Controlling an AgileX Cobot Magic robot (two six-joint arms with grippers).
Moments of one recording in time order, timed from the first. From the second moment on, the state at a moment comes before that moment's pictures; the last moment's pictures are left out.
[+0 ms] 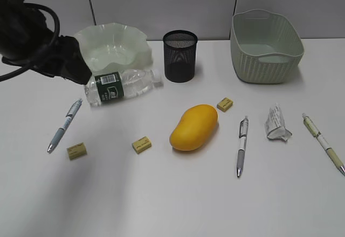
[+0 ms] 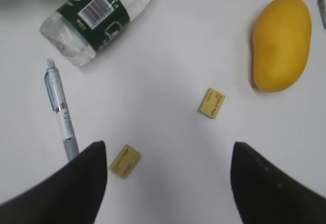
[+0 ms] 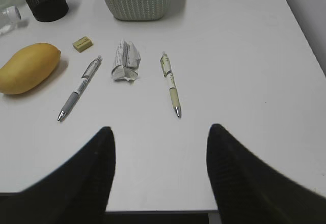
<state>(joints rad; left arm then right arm) -0.39 1.49 -1.14 -0.21 0.82 0.15 0.11 -0.01 -0.50 -0.02 1.04 0.08</state>
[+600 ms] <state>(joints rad) -0.57 1.64 -1.29 -0.21 0.82 0.15 0.11 -0.01 -0.50 -0.02 1.04 0.08</state>
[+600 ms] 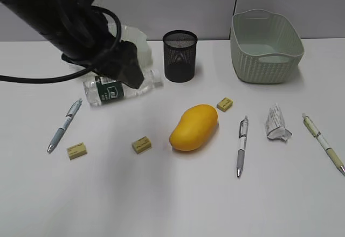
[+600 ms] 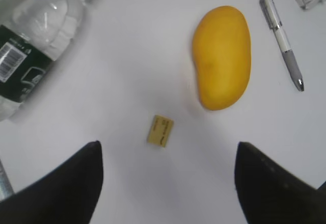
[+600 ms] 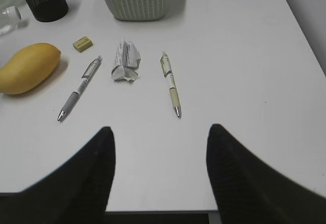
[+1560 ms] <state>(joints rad) -0.72 1.80 -1.32 -0.24 0.70 0.15 0.11 -0.01 -0.50 -0.02 1.04 0.08</state>
